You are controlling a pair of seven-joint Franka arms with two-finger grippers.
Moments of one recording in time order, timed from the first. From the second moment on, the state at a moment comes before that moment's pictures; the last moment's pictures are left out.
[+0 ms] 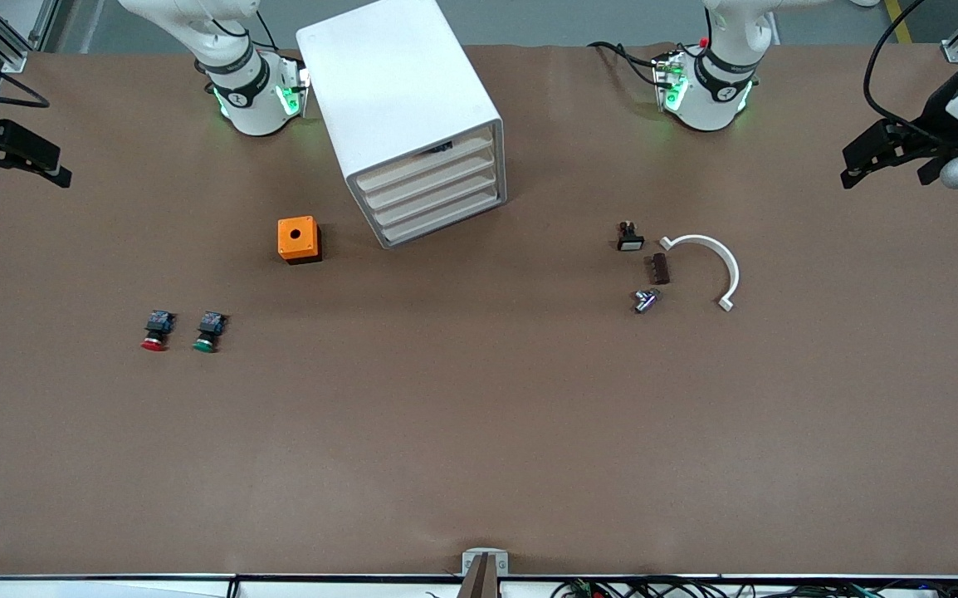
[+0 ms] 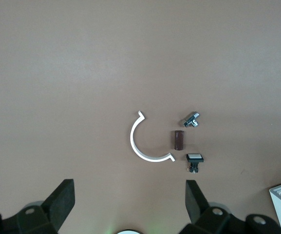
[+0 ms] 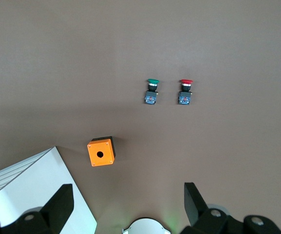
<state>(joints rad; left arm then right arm) 0.07 -0.13 -0.14 -1.66 -0.01 1.53 -0.10 -0.06 -0.03 0.03 -1.47 0.04 1.36 -0.01</state>
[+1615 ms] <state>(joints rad) -0.04 0.31 -0.24 -1.65 -0.01 1.66 -1.09 -0.05 -0.03 0.05 -1.47 0.02 1.38 0.07</state>
